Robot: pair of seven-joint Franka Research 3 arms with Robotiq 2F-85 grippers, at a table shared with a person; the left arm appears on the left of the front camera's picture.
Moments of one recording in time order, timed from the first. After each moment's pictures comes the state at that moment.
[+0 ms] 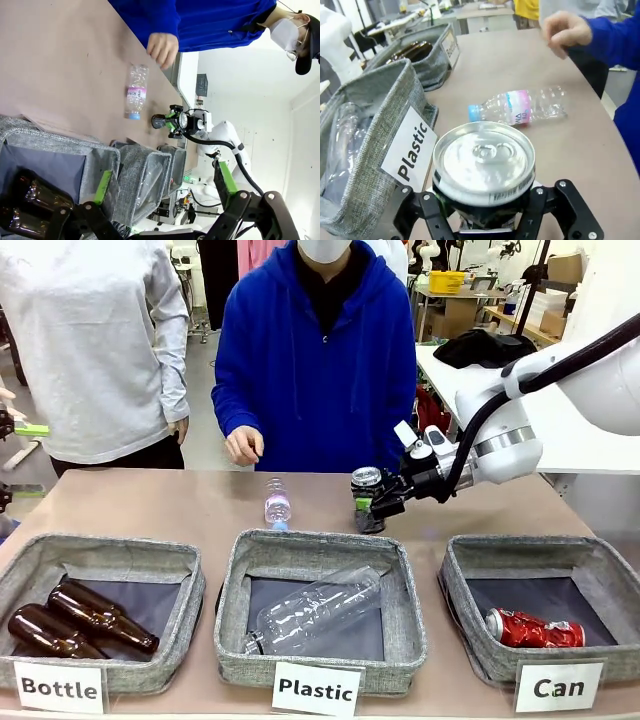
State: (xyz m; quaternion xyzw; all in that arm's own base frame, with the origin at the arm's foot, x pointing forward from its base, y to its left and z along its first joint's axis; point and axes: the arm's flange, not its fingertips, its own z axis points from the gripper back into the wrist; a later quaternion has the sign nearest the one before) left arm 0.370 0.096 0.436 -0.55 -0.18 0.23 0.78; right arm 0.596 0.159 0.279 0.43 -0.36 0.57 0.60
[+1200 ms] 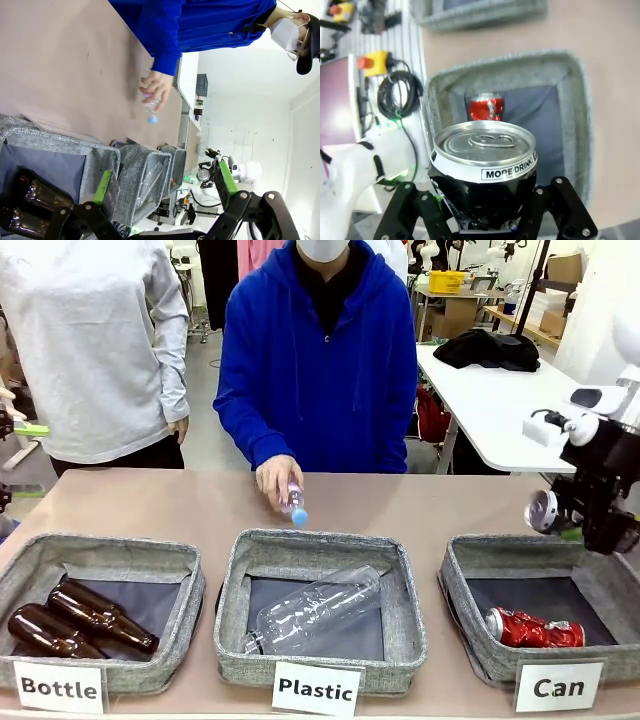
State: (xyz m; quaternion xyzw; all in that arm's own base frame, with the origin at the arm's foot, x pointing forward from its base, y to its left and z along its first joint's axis) left arm 0.370 0.096 0.435 -0.55 -0.18 0.23 0.78; right arm 0.393 0.012 0.456 0.15 0.00 0.63 0.77
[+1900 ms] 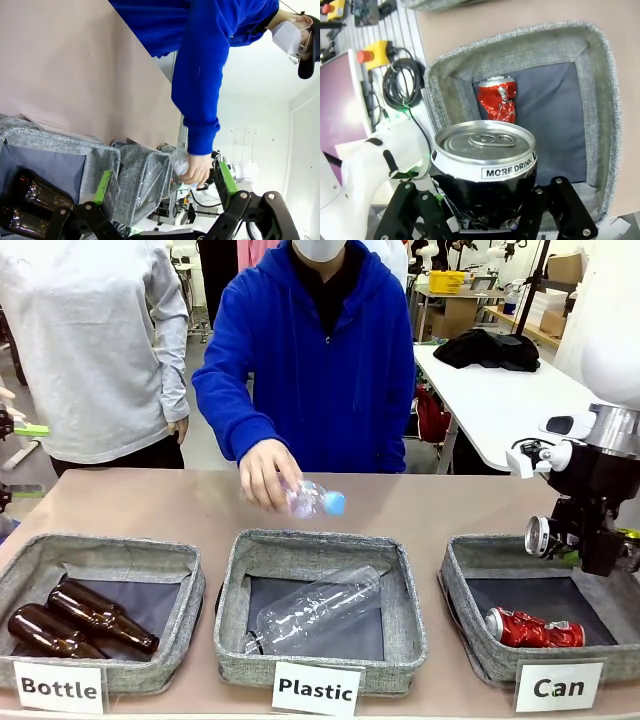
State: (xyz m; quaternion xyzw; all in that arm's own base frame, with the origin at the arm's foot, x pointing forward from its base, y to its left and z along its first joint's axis) left arm 0.370 0.096 0.435 -0.55 -0.18 0.23 0.78; right arm 0.387 0.024 0.438 0.14 0.07 0.60 0.79
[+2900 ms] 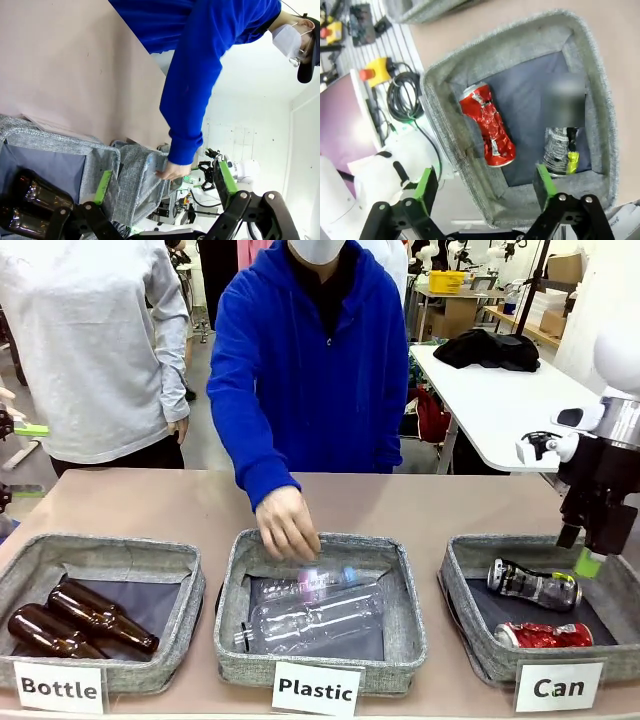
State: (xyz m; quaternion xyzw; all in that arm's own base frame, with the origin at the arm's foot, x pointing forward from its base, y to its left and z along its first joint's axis) left arm 0.370 0.096 0.435 -0.55 -0.18 0.23 0.78; right arm 0.393 0.013 0.446 0.15 0.06 0.54 0.83
